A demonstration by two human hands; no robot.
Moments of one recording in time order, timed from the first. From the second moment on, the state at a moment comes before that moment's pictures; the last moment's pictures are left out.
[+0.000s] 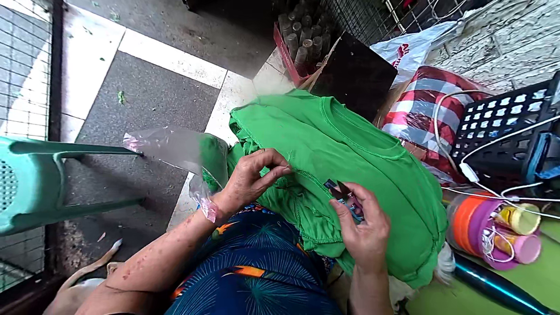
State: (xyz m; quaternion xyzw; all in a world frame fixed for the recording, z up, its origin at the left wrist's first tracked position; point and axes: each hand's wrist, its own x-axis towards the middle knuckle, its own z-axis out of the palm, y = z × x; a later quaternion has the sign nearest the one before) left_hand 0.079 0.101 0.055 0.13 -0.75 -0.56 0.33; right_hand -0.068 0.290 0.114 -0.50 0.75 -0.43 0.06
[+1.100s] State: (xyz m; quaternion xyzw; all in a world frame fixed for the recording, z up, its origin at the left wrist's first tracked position) left_hand 0.086 0.118 0.043 0.20 -0.79 -0.45 0.36; right_hand -0.065 0.253 0.113 -0.48 0.82 -0.29 0.15
